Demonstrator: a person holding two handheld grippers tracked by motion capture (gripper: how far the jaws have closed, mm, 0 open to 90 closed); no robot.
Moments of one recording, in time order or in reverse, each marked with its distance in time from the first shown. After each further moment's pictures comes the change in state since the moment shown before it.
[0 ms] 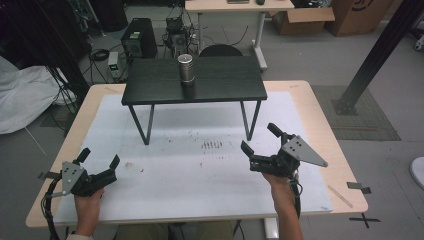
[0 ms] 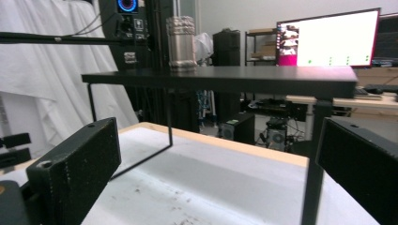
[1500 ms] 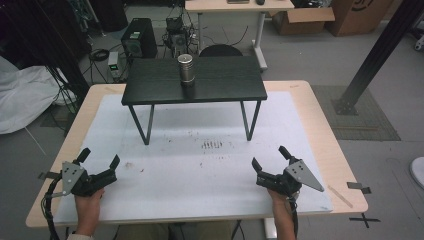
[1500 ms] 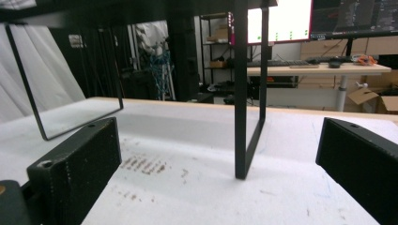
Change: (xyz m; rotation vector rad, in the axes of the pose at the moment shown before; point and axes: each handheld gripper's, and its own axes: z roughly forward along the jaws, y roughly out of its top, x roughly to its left) left arm 0.000 0.000 0.000 0.000 0.001 0.003; right arm -0.018 -0.083 -0.030 0.042 -0.195 0.012
